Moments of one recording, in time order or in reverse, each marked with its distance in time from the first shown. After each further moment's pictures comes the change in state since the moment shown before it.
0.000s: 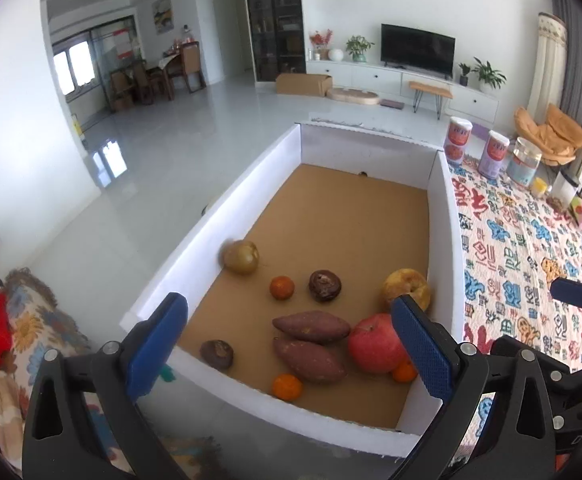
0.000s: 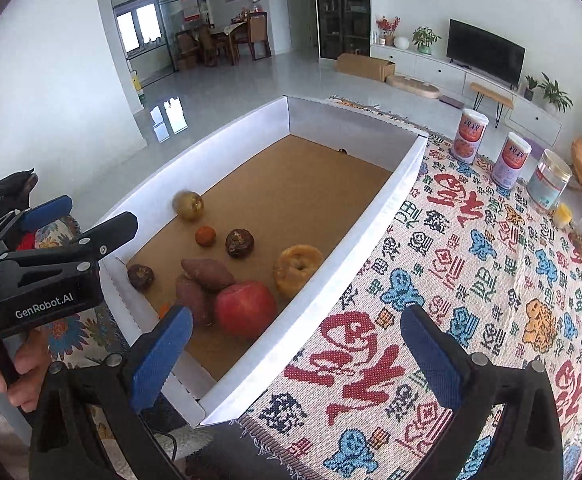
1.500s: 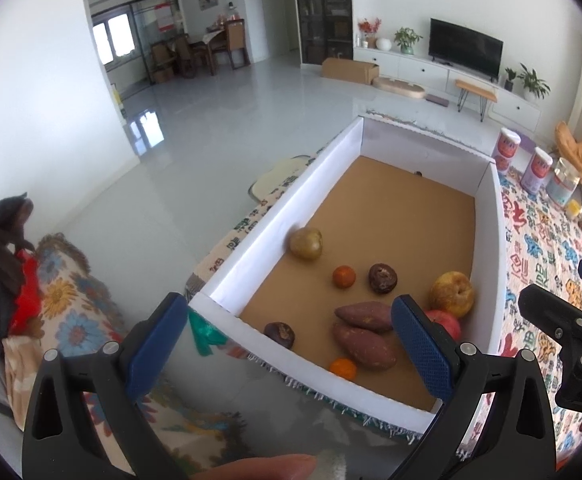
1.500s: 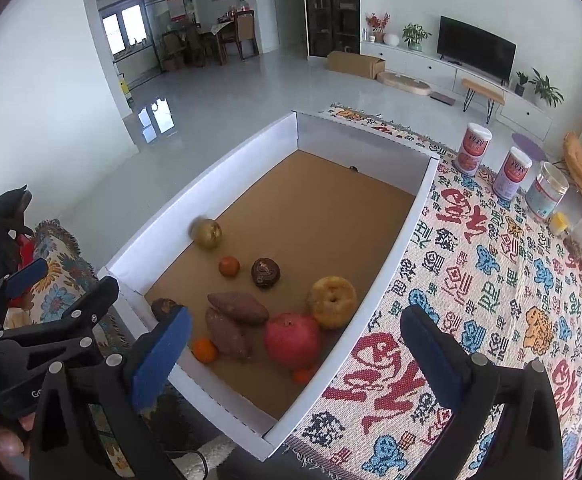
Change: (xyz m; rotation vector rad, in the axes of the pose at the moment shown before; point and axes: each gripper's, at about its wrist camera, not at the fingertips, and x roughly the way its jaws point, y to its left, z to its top) left arm -0.012 0.054 0.007 -0.112 0.073 0.111; right arm -0.010 0.053 0.045 0.016 0.011 -0.051
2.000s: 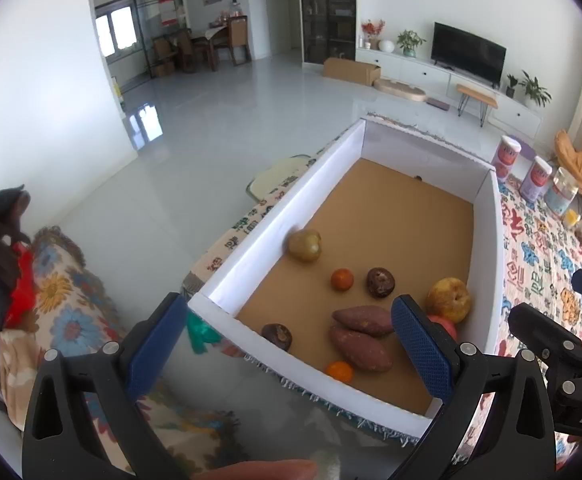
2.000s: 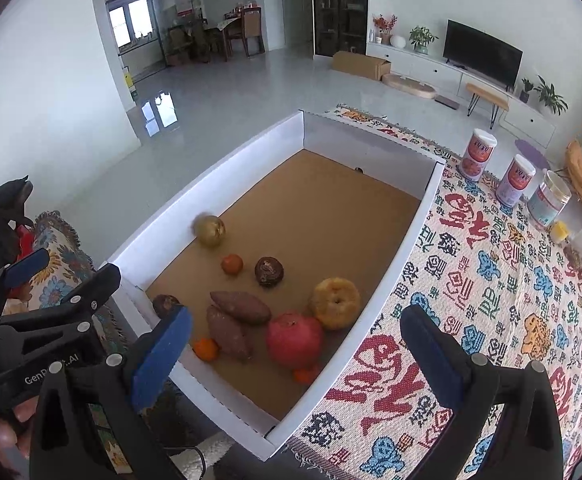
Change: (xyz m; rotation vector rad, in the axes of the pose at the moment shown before) left arm 0.000 0.005 0.004 -0.027 0.006 -0.017; right arm 0.002 0.008 0.001 -0.032 0.009 -0.003
